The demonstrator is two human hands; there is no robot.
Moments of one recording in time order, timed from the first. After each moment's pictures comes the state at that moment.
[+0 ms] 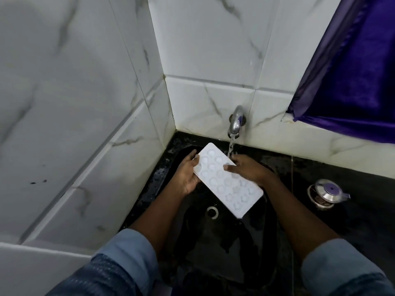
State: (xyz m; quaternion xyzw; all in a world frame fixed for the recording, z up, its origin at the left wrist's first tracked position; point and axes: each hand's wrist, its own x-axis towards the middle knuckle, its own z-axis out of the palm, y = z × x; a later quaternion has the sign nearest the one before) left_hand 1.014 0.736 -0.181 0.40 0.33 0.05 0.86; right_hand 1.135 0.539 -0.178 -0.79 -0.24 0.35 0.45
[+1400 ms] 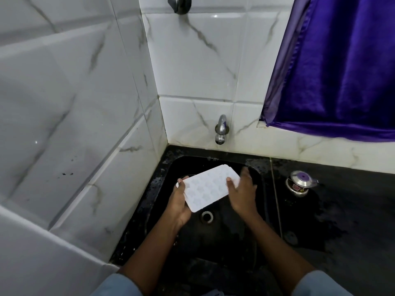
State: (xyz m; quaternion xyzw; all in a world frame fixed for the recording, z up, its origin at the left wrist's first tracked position) left_hand 0.896 0.695 -0.171 0.33 0.29 0.07 0.90; right_hand 0.991 0.515 -0.195 -0.91 -0.04 0.03 0.41
